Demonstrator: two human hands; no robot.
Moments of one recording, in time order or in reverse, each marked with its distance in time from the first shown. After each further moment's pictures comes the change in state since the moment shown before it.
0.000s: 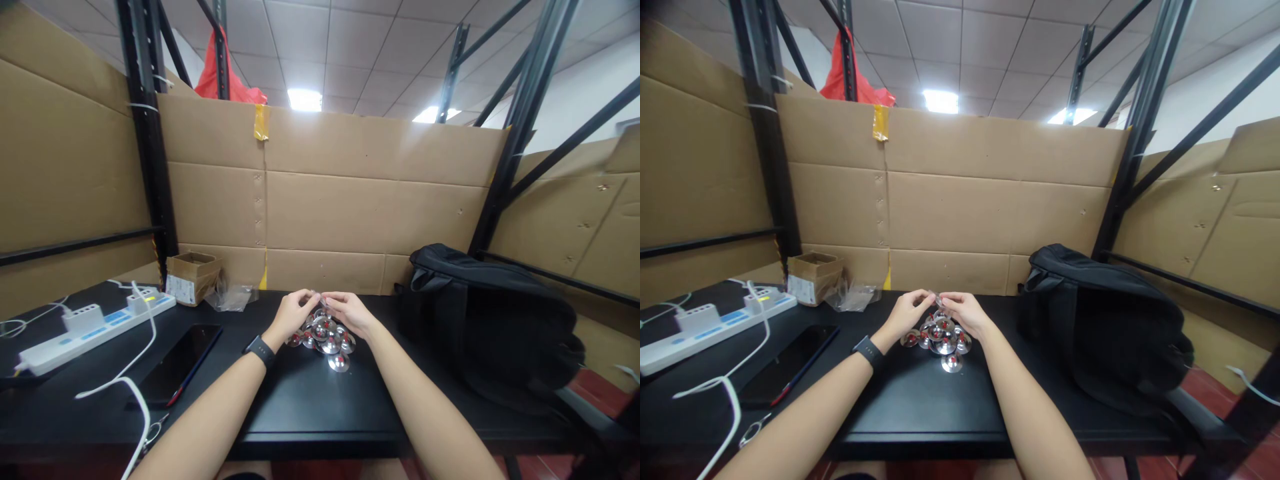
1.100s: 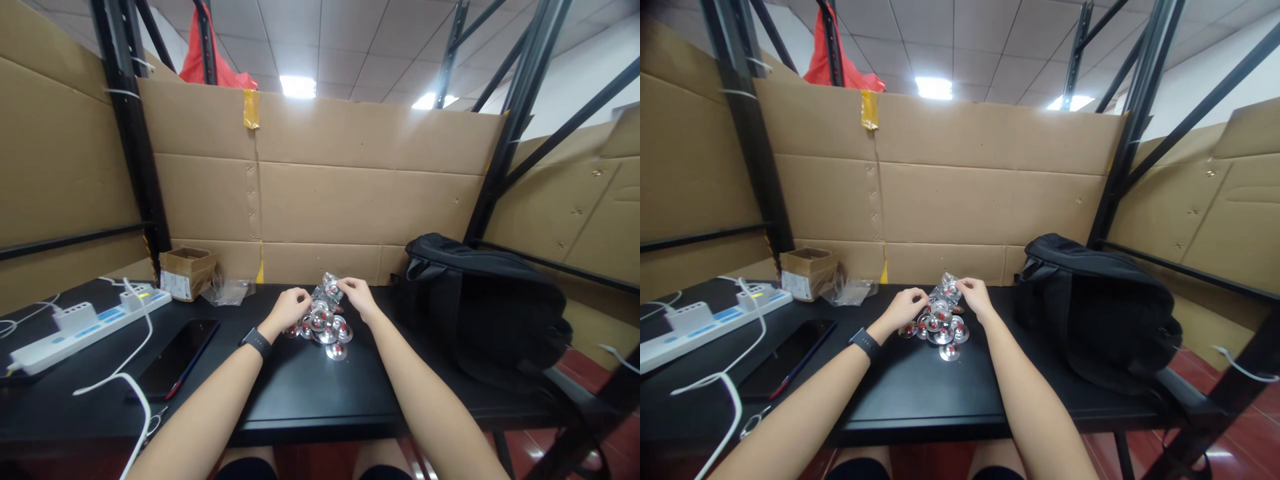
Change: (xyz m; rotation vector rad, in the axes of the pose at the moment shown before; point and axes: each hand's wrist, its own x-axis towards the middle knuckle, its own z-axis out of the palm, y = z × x) left_hand 0.003 -0.016 -0.002 0.249 -0.144 -0.065; right_hand 0.011 -0.003 -0.037 -0.581 0.412 -0.185
